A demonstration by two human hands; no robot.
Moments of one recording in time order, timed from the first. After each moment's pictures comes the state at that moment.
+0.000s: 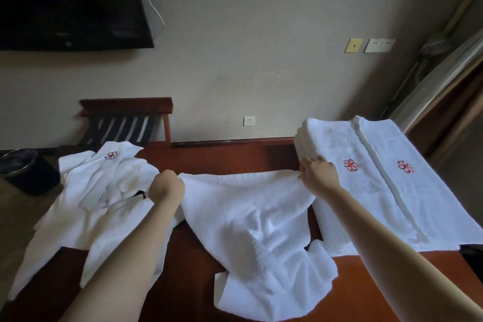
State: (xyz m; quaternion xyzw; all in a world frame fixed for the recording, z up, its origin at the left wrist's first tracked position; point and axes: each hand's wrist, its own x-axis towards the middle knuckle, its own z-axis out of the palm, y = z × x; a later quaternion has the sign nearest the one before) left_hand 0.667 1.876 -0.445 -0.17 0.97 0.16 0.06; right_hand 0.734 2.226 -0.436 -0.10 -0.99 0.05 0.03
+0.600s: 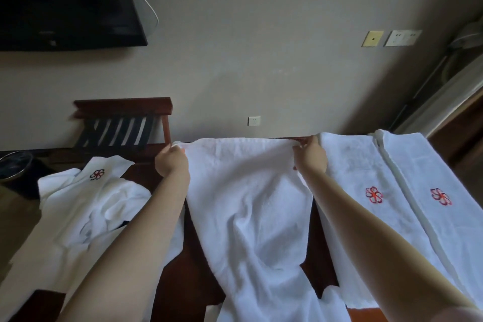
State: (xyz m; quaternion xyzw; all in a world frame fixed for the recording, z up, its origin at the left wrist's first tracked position) left_hand 0.526 1.932 -0.428 -0.32 0.67 0.67 -0.10; right_hand 0.586 2.216 -0.429 -0.34 -0.85 0.39 0.11
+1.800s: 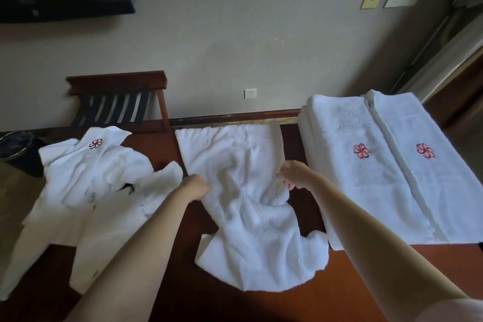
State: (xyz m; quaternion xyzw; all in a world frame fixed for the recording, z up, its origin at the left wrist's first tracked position) left_hand 0.637 1.930 -0.505 -0.05 0.91 0.23 0.34; right_hand 0.681 2.208 -0.483 -0.18 -0.89 0.32 -0.26
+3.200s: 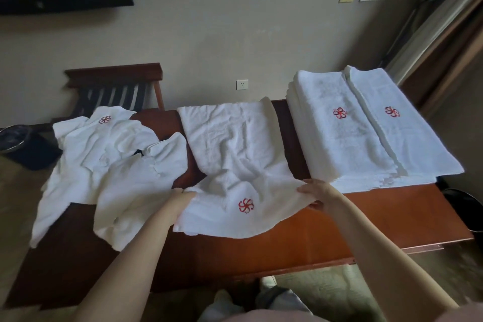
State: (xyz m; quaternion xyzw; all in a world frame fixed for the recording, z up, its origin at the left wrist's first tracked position) left_hand 0.783 1.856 -0.523 -0.23 0.81 0.43 0.31; right_hand 0.881 2.205 -0.505 -0.41 -0.63 0.64 -0.17
